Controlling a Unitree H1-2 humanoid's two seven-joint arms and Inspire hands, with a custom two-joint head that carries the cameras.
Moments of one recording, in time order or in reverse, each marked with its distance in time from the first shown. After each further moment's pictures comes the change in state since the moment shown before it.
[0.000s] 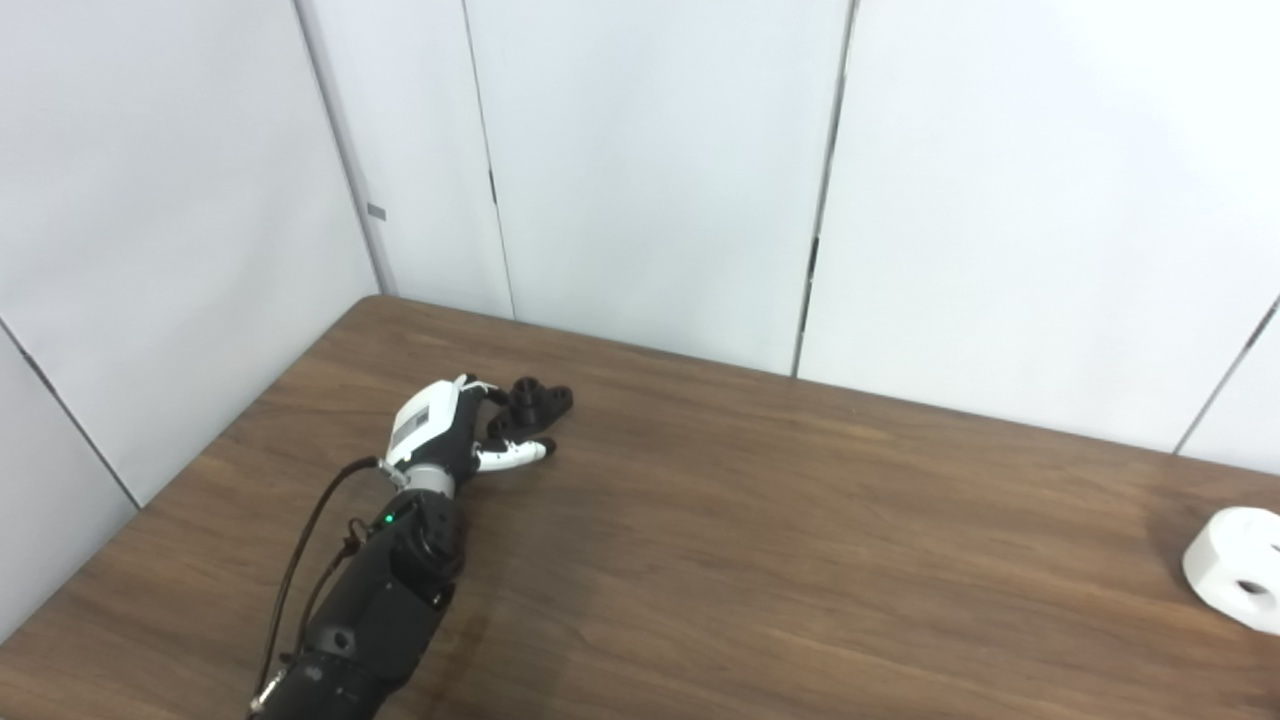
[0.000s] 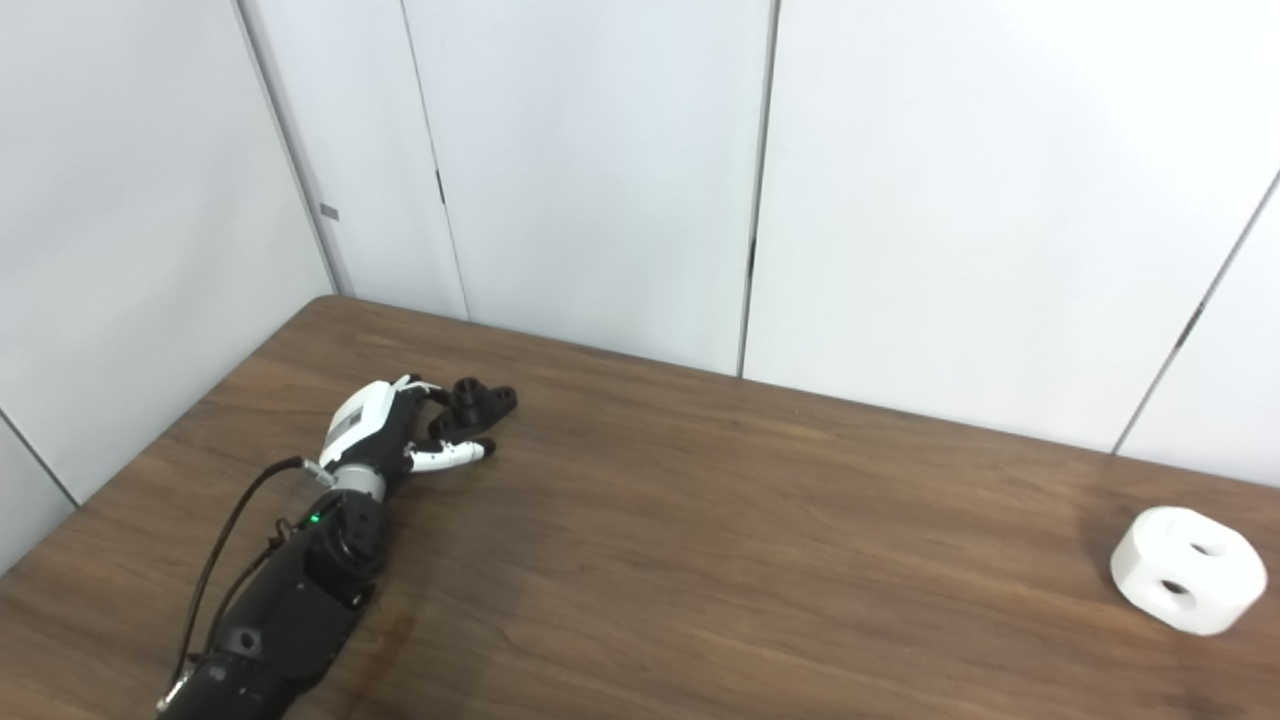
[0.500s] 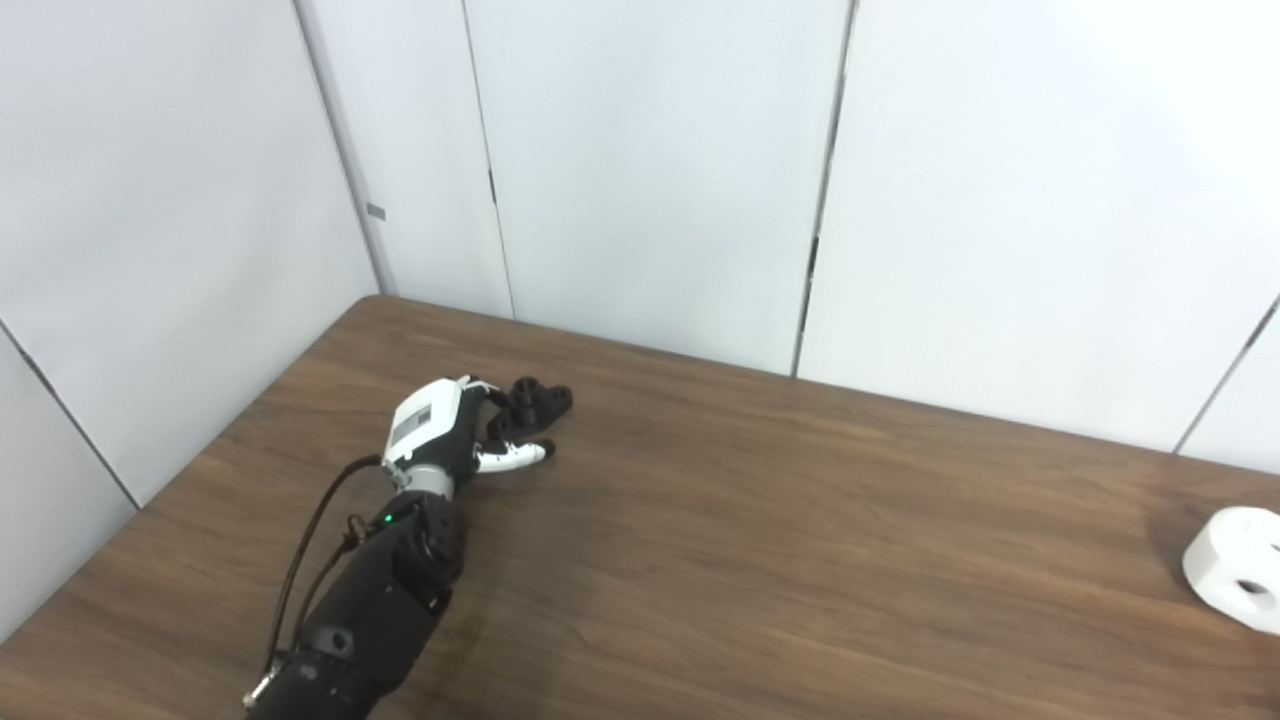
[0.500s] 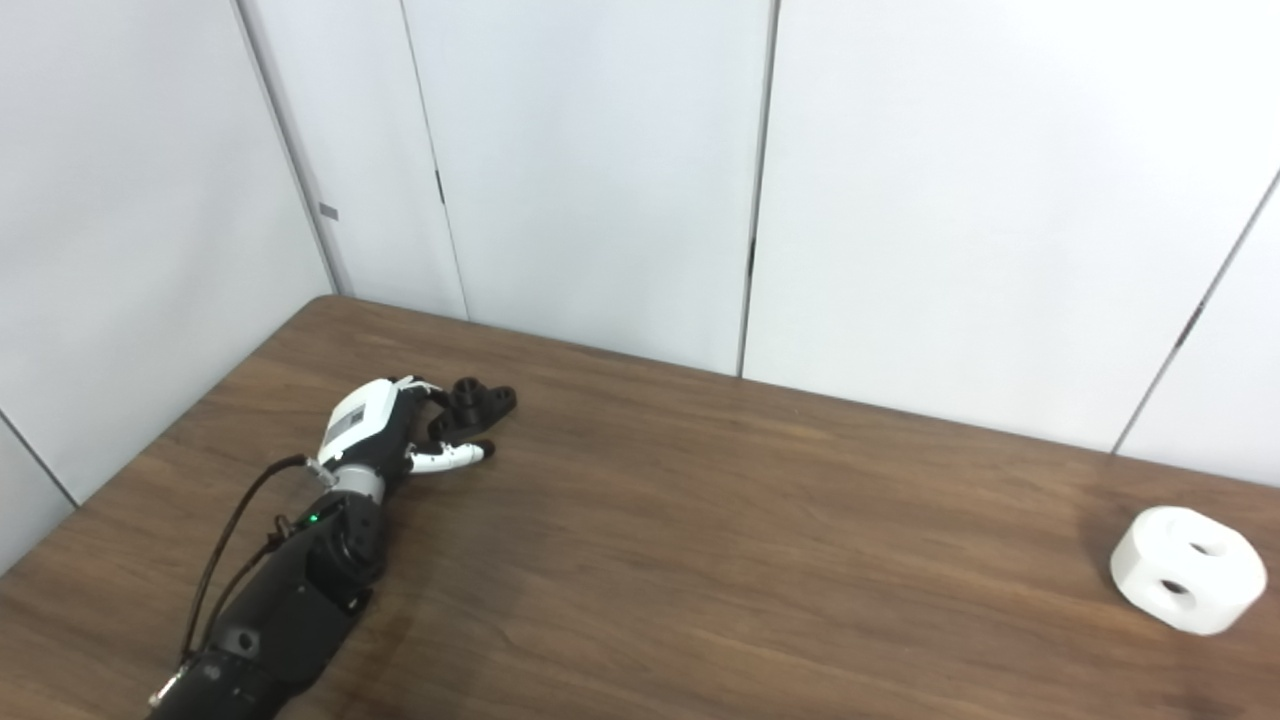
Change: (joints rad) left arm 0.003 0.021 -0.042 0.001 0.020 0.003 0.023; right arm 0.000 -0.001 -0.001 -0.001 0.003 0.003 0.001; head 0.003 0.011
